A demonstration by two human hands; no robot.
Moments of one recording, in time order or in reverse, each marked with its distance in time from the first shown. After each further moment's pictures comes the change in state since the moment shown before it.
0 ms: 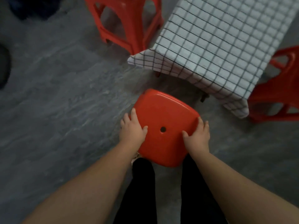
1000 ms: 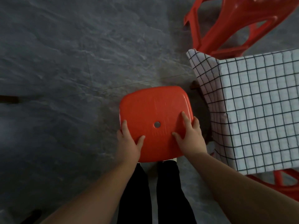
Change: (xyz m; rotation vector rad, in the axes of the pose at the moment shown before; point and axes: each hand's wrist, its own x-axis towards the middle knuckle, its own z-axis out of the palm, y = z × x) left_hand -0.108 0.073 0.124 -0.795 0.356 -0.776; right_hand 0.093 -0.043 -0.035 -0.644 -0.422 -0.886
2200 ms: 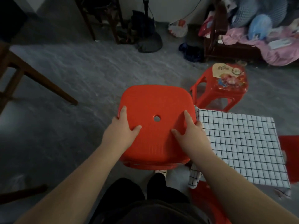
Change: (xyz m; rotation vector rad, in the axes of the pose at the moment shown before) left_hand -0.334 0.067 -0.286 0.054 0.299 0.115; right_hand -0.341 -0.136 -0.245 -0.174 0.140 -0.332
